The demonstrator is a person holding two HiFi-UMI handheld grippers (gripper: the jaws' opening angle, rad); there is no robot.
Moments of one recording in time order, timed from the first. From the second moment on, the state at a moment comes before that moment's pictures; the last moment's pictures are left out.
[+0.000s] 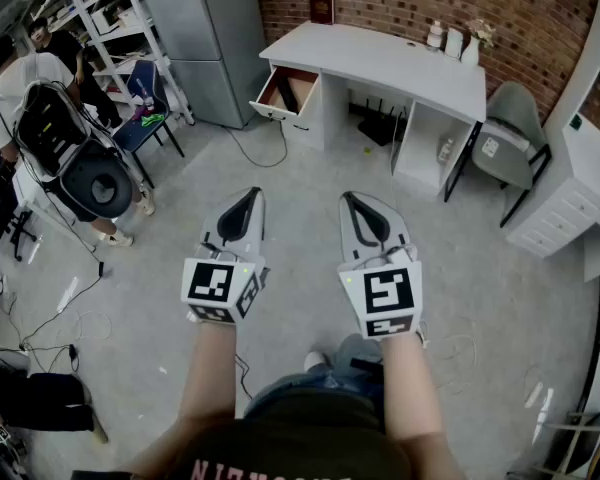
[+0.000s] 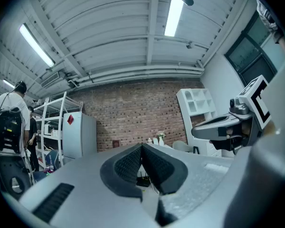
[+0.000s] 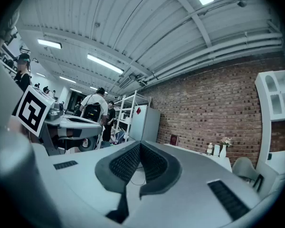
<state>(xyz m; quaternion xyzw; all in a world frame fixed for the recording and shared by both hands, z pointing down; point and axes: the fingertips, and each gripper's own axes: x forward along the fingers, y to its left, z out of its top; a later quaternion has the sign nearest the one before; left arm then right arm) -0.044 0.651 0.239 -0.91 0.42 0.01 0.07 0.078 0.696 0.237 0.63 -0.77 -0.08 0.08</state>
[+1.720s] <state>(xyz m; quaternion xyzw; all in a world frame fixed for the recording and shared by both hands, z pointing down) 0.043 0.235 0.261 -0.87 0.49 -0.01 -0.01 0.160 0.258 0.248 0.54 -0.84 -0.02 0.03</state>
